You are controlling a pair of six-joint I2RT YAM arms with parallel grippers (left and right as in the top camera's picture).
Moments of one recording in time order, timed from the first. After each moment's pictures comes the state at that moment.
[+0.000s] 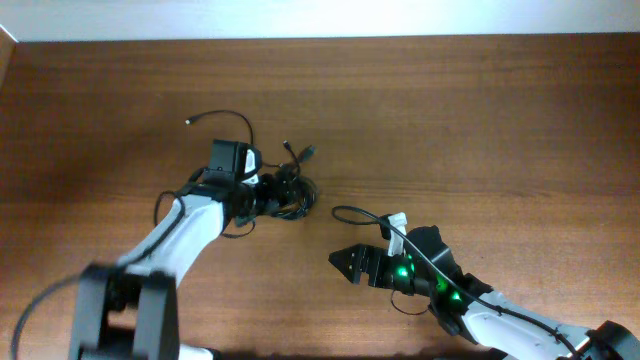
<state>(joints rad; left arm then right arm) -0.16 1.60 0.86 -0.40 0.32 -0.52 0.62 1.32 0.26 0.45 -0.49 0.97</state>
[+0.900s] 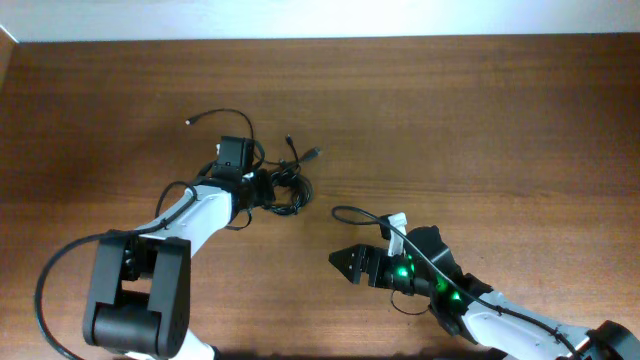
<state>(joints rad) -0.17 1.75 0.89 -0.30 0.02 -0.44 0.62 1.32 0.26 0.45 -0.49 0.96</state>
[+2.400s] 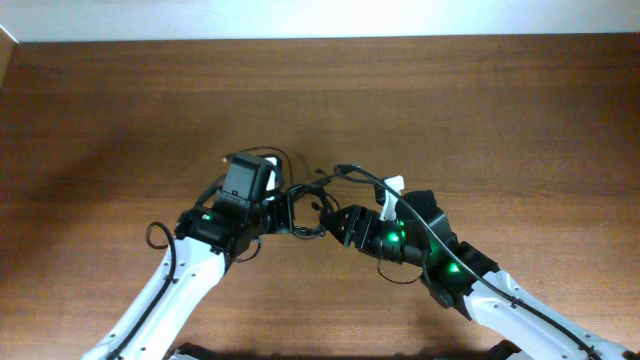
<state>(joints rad) -0.37 1.28 0.87 -0.60 0.12 -0.41 0.62 1.25 0.56 0.15 -0.43 1.09</state>
